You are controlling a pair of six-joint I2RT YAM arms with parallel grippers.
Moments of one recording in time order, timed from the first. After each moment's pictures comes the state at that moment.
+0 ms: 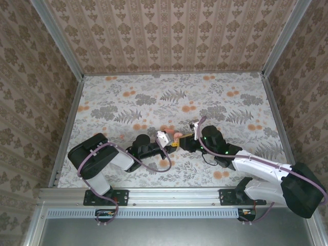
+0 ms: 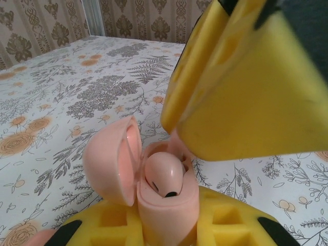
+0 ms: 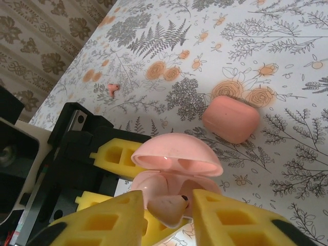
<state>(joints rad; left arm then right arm) -0.88 1.68 0.35 1.14 0.36 0.09 0.71 1.12 0.48 0.18 -0.17 0.50</state>
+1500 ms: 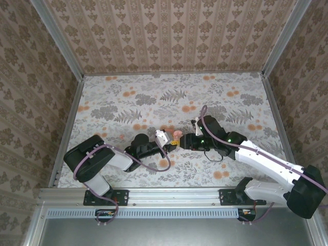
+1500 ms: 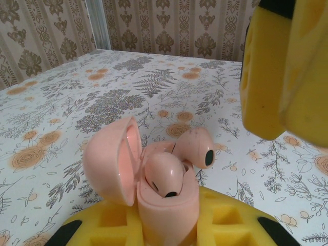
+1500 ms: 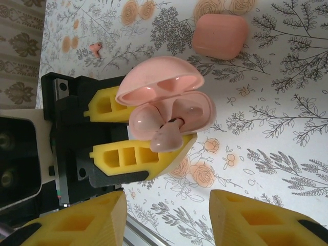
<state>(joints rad) -0.88 1.63 0.35 1.13 0.35 0.09 0.71 1.13 0.80 -0.47 -0.24 0.76</state>
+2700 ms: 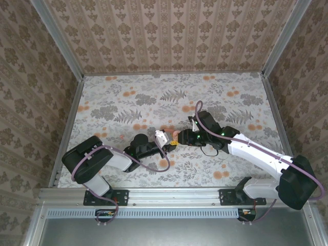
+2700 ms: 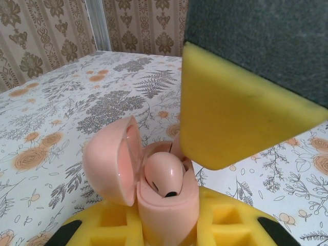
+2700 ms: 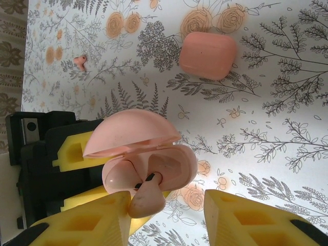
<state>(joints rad) -0.88 1.60 0.35 1.12 0.35 0.09 0.67 1.24 0.85 -0.43 -0.23 0.74</state>
